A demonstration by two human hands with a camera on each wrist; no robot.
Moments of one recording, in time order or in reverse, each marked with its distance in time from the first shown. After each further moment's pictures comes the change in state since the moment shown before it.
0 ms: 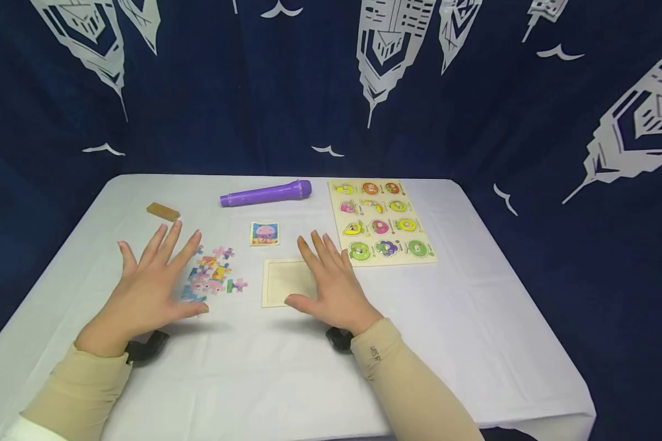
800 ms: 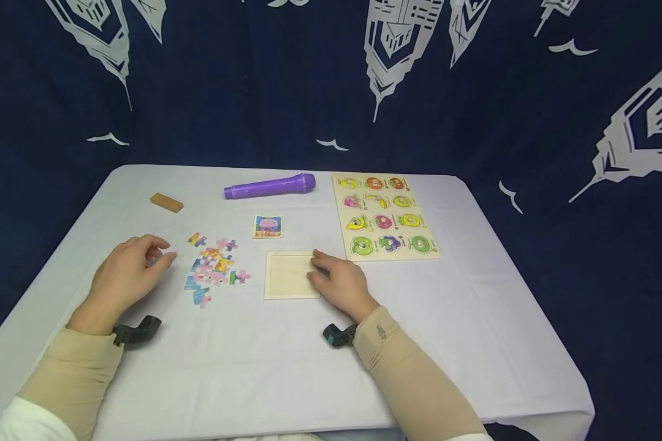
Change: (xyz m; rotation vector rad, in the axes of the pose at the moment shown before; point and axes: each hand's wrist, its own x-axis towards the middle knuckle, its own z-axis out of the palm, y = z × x) left_hand 0.000 -0.033 -0.002 -0.196 0.023 -0.416; right_hand 0.007 0.030 0.029 0.113 0.005 0.249
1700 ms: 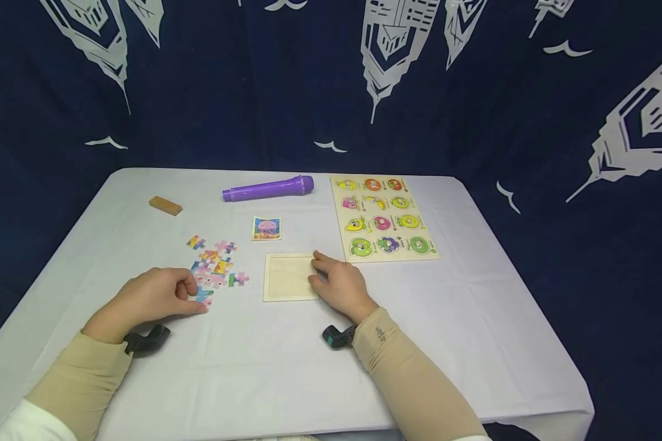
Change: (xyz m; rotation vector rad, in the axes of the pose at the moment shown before) left_hand -0.010 0.015 0.022 0.004 -0.428 0.107; right_hand -0.001 0.000 0.000 -0.033 -0.027 -0.005
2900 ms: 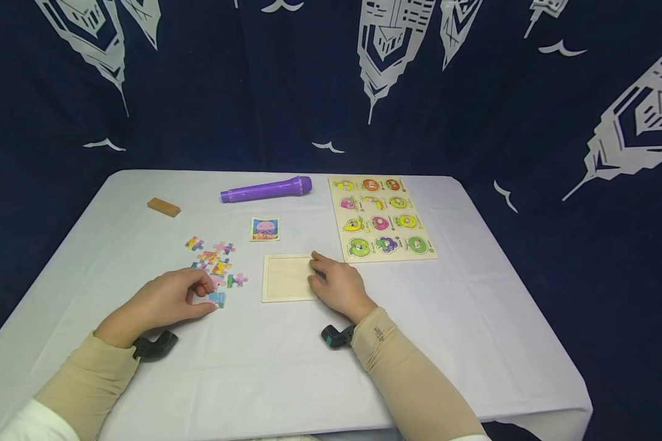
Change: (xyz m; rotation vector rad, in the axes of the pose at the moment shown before) left_hand 0.005 0.015 0.013 0.018 0.048 0.185; right_hand -0.001 -0.001 -0.001 -0.005 -0.011 -0.009
